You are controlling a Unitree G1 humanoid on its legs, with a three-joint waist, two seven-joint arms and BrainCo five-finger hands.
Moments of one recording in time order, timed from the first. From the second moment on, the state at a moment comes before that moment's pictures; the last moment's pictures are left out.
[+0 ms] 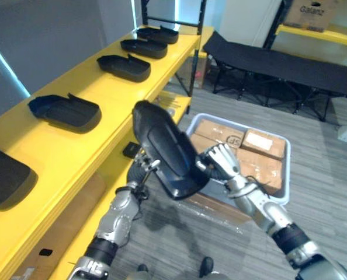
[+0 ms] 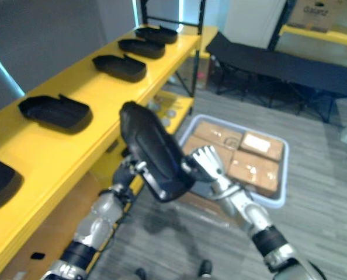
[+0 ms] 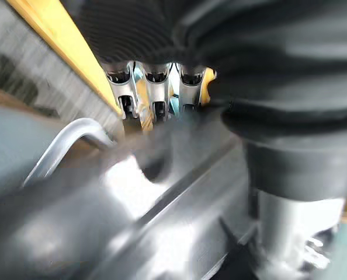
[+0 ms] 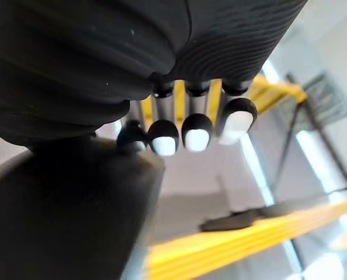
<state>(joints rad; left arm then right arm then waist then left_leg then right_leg) -0.20 0.22 -0.26 0.26 -0.70 0.00 0.11 -0.32 -0.45 0.51 0.24 -0.92 -0.40 -0.63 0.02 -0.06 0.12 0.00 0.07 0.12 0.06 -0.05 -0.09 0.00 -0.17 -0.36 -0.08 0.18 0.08</state>
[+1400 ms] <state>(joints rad) -0.27 0.14 -0.05 -0.05 0.09 -0.21 0.75 -0.24 -0.27 0.27 -0.01 -0.18 -0.44 -0.61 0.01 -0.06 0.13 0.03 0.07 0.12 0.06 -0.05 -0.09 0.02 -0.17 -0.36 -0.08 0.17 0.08</state>
